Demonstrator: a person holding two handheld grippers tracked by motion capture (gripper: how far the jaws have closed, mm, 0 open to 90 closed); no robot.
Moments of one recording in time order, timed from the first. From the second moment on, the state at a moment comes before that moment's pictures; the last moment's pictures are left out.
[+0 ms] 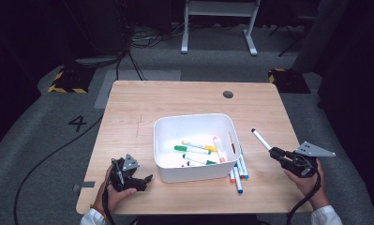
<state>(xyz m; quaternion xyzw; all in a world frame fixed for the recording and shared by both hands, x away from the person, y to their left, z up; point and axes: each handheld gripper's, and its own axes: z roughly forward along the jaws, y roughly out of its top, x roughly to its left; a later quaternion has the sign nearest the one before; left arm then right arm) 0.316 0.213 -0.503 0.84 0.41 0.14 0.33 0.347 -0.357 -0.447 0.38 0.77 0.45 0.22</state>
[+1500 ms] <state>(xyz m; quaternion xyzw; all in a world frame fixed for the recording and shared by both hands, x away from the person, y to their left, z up) 0.317 0.212 -0.503 0.84 0.41 0.15 0.33 0.399 -0.210 -0.343 0.13 0.87 0.46 0.14</state>
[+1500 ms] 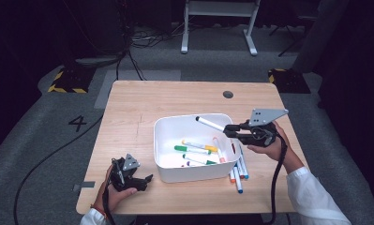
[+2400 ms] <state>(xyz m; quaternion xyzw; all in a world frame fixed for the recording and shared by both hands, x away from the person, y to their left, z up) 0.317 0.212 -0.503 0.84 0.41 0.15 0.33 0.398 -0.150 -0.373 0.00 0.94 0.33 0.03</state>
